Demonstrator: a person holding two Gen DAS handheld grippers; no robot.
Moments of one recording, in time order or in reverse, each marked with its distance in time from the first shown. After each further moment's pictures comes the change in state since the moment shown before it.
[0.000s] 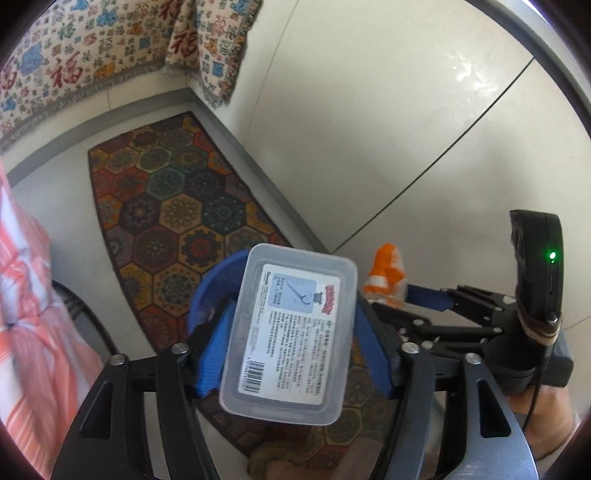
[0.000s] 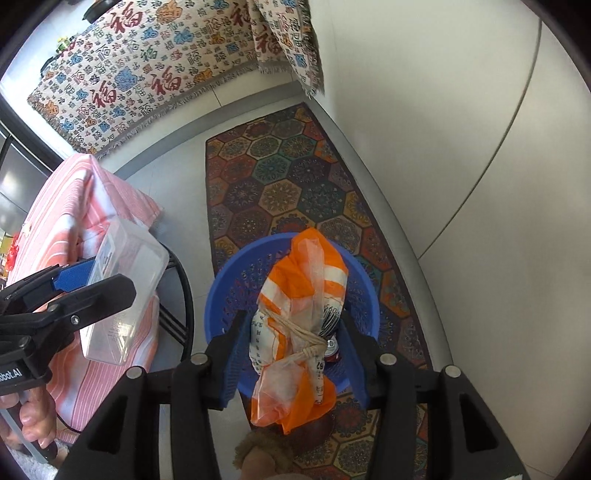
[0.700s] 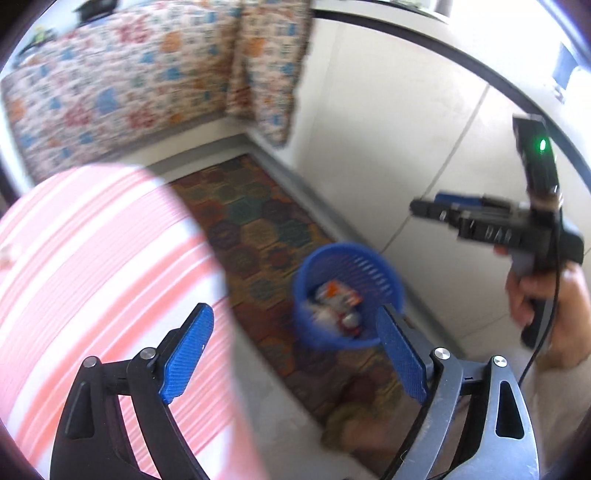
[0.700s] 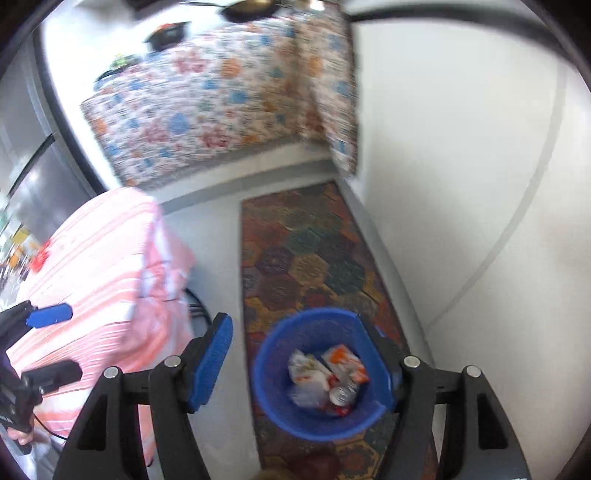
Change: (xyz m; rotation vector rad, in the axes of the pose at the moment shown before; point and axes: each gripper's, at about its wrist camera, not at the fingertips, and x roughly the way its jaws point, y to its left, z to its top) left arm -0.197 0.059 -0.100 0.066 -0.153 0.236; right arm -0.101 0.101 -0.001 -0.158 -0.277 0.019
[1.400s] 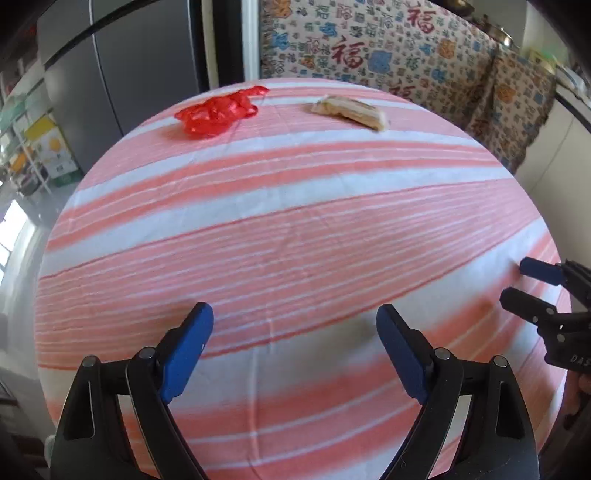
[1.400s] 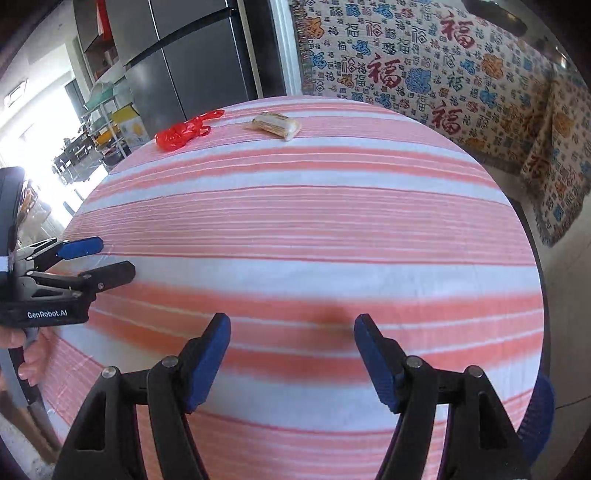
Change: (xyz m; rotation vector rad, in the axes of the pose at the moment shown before) left arm -0.075 0.347 -0.148 -0.463 -0.035 0.442; right arm 0.109 0.406 -0.047 -0.438 0.103 0.279
